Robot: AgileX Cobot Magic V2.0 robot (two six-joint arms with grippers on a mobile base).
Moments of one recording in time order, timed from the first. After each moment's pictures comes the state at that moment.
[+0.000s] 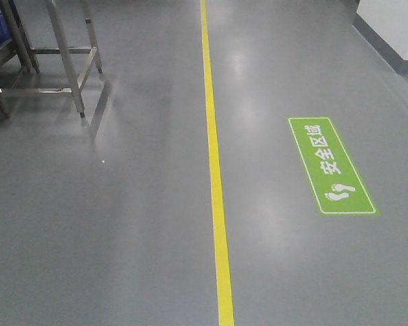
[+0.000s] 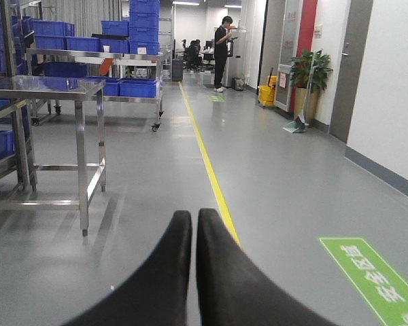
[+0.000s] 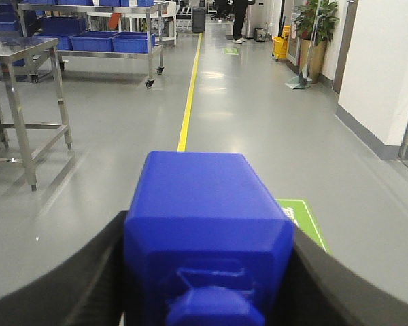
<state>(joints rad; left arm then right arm) -0.05 -0.01 0.03 -0.04 0.04 0.03 0.03 0.16 -0.29 -0.08 0.33 0.08</state>
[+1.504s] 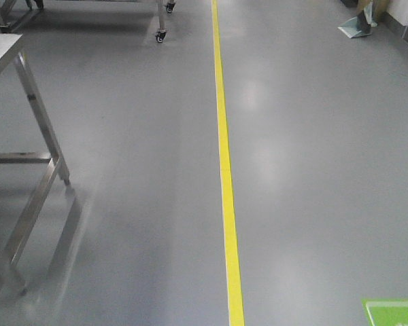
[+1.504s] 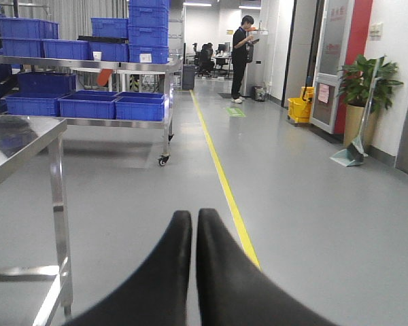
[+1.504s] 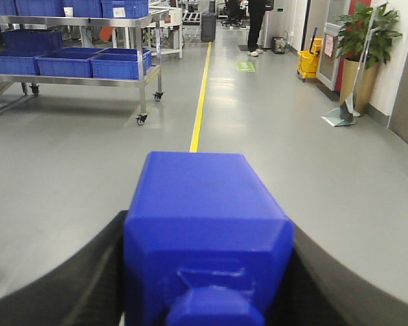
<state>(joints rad) -0.05 -0.01 0.03 -0.04 0.04 0.03 0.03 0.16 -0.29 -0.08 0.33 0.08</state>
